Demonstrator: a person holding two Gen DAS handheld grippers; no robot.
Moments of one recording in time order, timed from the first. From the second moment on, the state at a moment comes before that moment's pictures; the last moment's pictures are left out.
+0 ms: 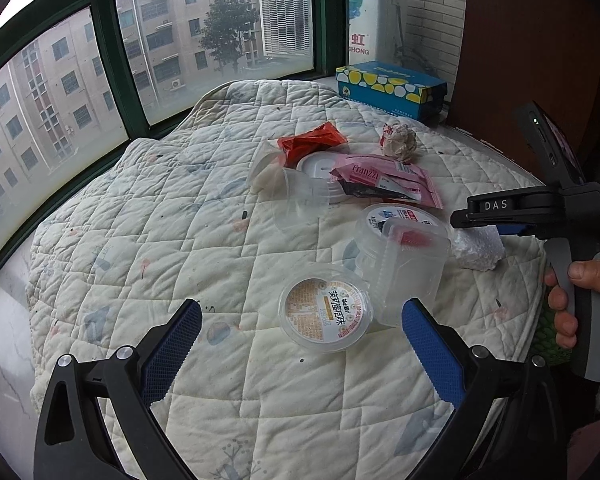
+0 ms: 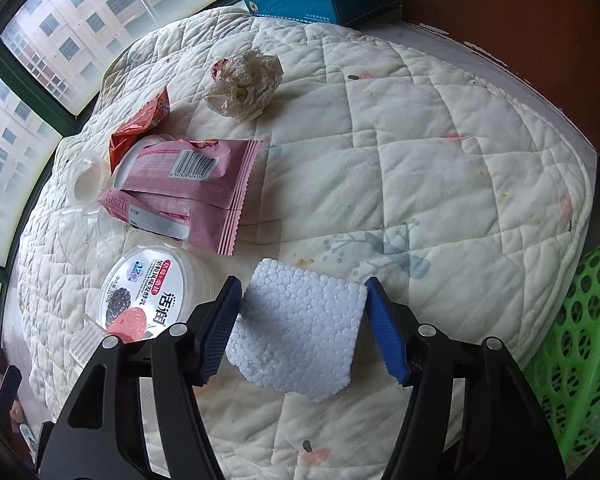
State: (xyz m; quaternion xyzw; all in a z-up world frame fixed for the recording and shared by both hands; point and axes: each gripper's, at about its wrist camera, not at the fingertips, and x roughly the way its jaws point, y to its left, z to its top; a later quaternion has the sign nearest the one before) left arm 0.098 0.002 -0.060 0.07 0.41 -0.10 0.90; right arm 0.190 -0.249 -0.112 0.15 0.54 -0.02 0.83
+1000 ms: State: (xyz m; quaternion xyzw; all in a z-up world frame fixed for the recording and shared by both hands) left arm 0.147 -0.072 -0.096 0.07 0.46 -0.20 0.86; right arm 0.041 -0.342 -0.002 0.15 0.39 -0.09 0.91
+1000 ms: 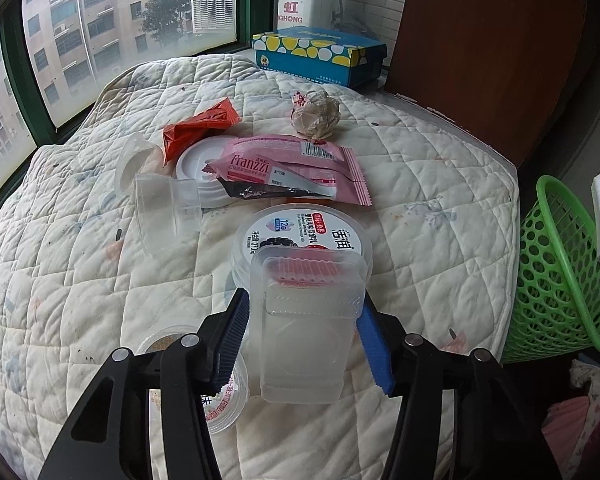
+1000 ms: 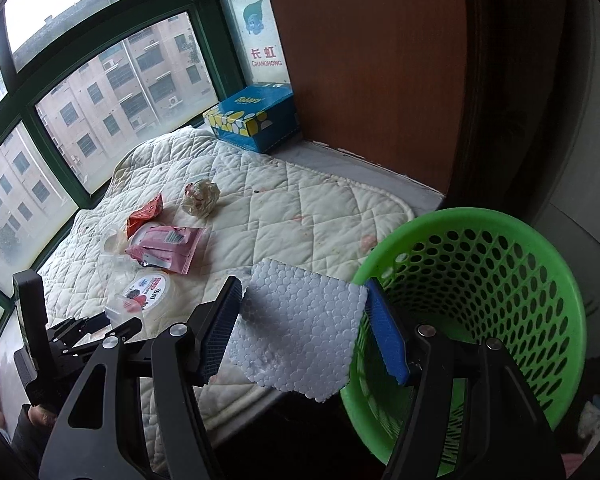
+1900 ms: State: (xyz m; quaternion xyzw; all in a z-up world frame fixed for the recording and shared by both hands) left arm 0.087 -0.162 0.019 0.08 0.36 -0.31 0.87; right arm -0.034 -0.418 -0.017 0.17 0.38 -0.17 0.89
